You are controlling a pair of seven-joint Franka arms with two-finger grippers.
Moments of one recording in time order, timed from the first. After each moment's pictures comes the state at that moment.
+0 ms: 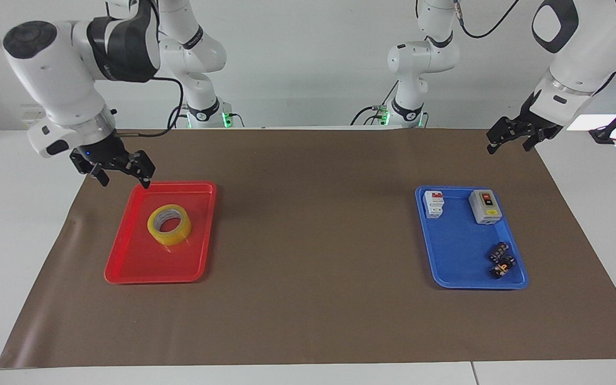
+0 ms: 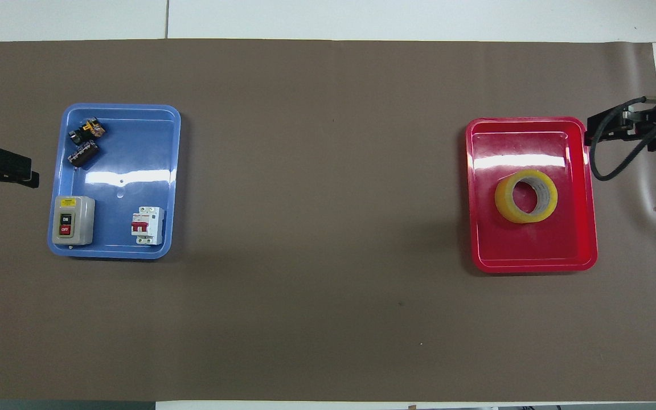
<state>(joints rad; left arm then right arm) 0.04 -0.02 -0.04 -1.63 -0.02 1.55 -0.02 -0.02 0.07 -0.01 -1.55 -0.01 1.63 0.10</state>
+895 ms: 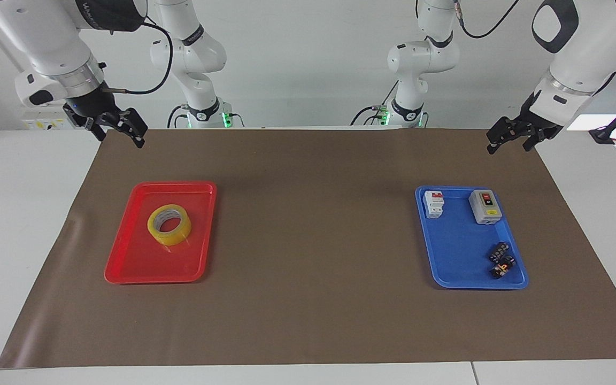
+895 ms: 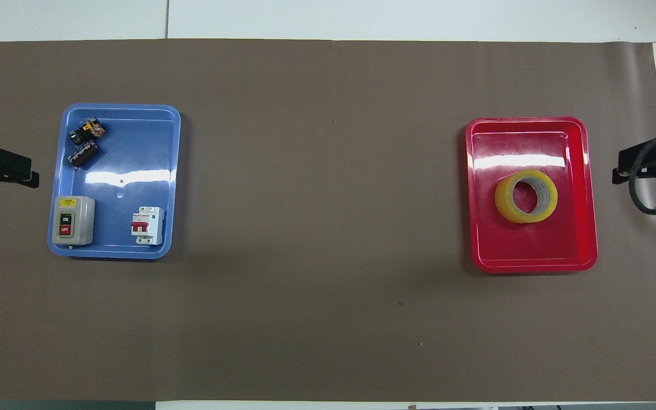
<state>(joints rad) 0.04 -0.02 -0.04 -1.63 -0.02 1.55 -0.02 -0.03 -0.03 -0.01 -1.60 0.00 1.49 0.19</state>
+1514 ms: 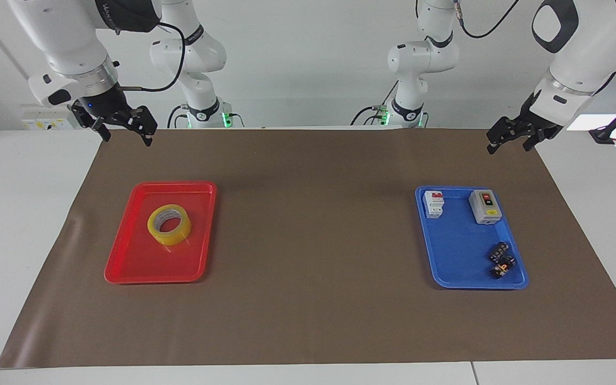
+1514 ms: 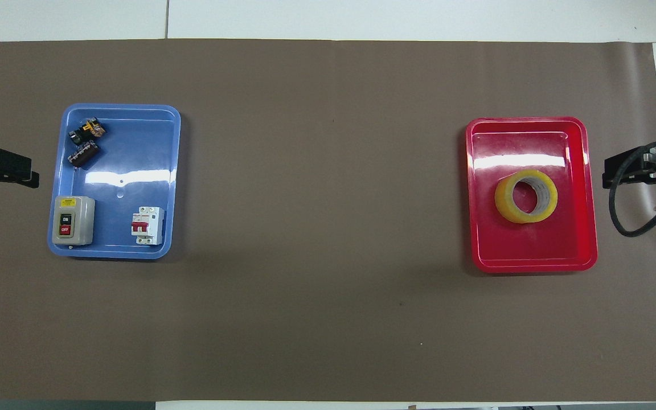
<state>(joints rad) 0.04 -0.02 -0.04 -1.63 -0.02 1.55 -0.02 0.00 -0.05 0.00 -1.61 -0.06 1.51 0.12</state>
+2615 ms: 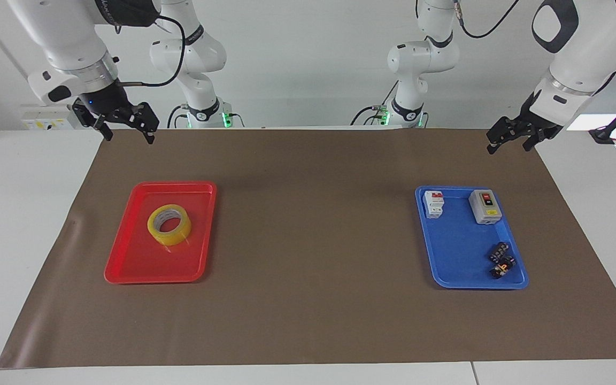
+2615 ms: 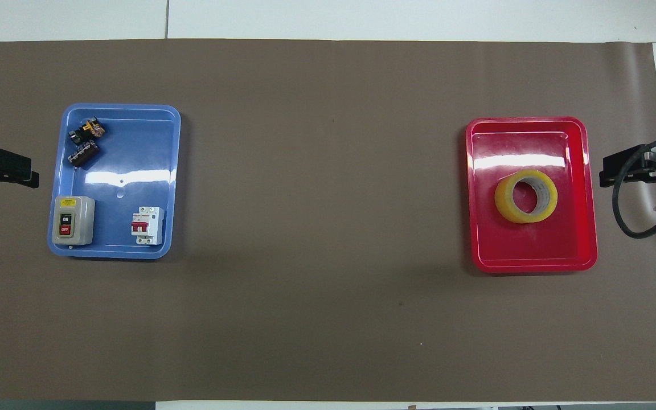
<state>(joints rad) 0.04 -0.02 -0.04 -1.63 -0.02 1.55 -0.02 0.00 -0.04 0.00 -1.60 -0.02 1.50 0.11</state>
